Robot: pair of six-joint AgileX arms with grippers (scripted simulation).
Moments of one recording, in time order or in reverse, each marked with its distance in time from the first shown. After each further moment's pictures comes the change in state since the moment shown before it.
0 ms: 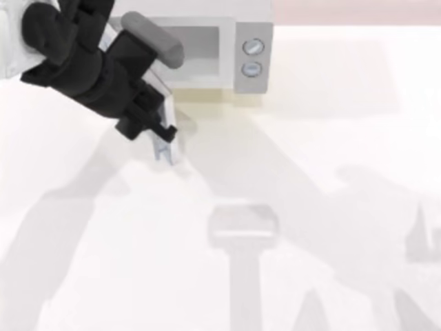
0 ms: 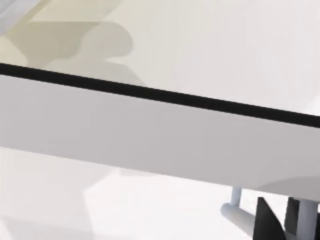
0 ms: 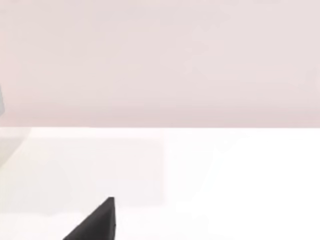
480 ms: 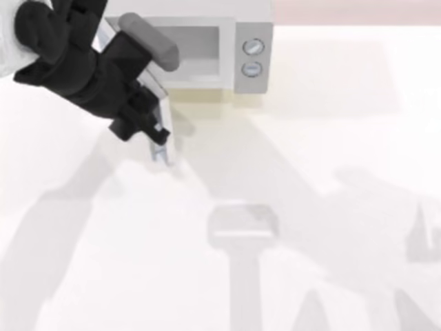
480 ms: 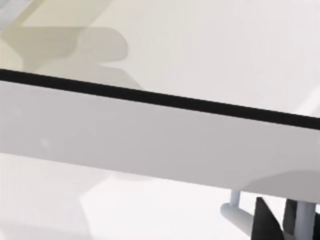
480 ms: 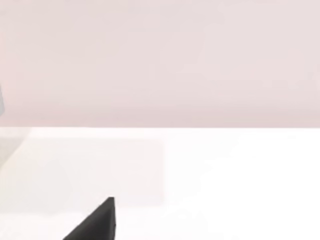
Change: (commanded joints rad) left arm 0.019 -0.005 -0.007 -0.016 0.030 0.055; right arm 0.000 0.000 0.000 0.000 0.000 0.000
